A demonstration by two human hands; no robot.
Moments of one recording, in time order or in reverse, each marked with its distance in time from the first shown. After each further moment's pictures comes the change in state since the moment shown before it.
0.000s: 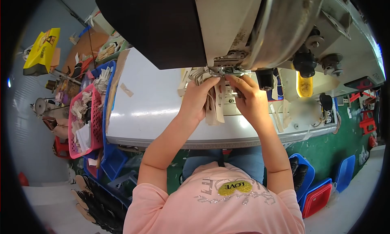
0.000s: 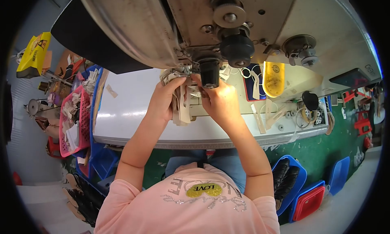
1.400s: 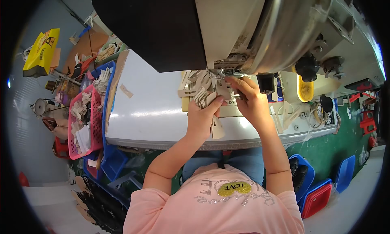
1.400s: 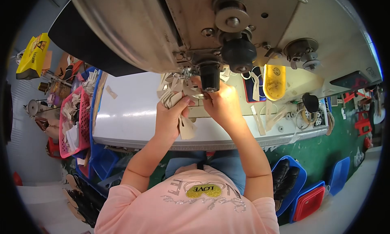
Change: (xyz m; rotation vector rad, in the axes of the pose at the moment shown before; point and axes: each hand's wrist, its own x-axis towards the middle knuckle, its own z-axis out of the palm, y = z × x) left_hand -0.027 -0.035 -0.004 0.129 0.085 0.152; right_hand -0.002 0.004 -0.005 0.016 -0.142 0.089
